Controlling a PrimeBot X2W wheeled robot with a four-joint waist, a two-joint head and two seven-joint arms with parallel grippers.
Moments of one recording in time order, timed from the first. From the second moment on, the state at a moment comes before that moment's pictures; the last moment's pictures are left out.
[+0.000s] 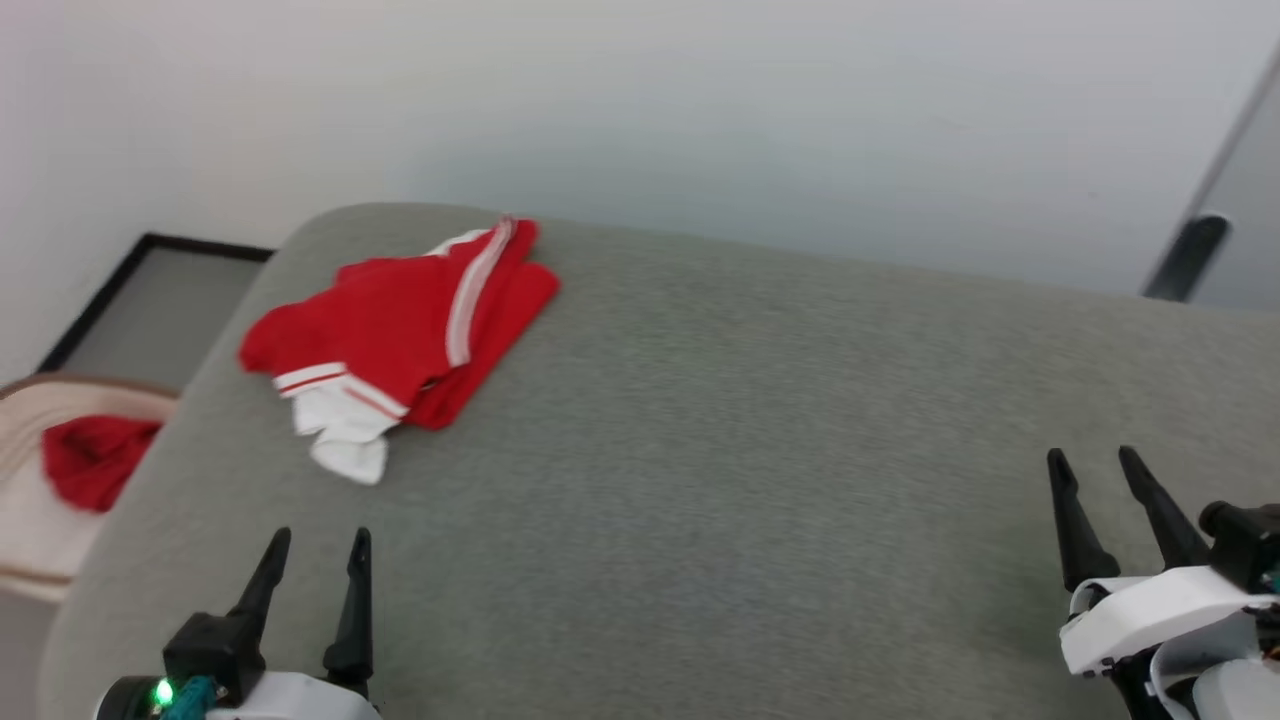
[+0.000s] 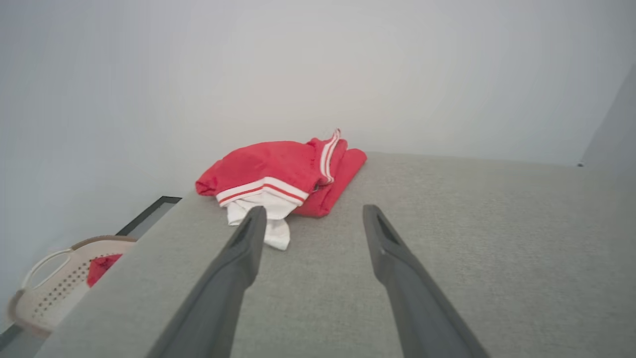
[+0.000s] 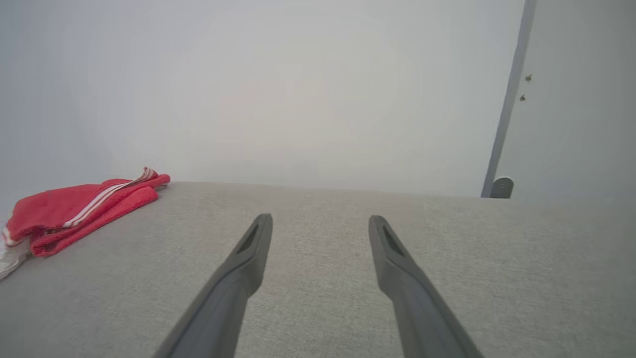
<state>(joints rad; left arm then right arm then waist) -0.03 0.18 0.05 0.24 -0.15 -0.12 -0.26 -0.21 -0.25 0.08 0.39 0.40 0.13 -0.23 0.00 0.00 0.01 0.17</state>
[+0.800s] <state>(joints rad) 0.13 0.10 0.20 0.10 -0.21 -0.05 -0.26 -0.41 -0.23 0.39 0.51 0.47 0.13 -0.22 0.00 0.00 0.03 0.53</state>
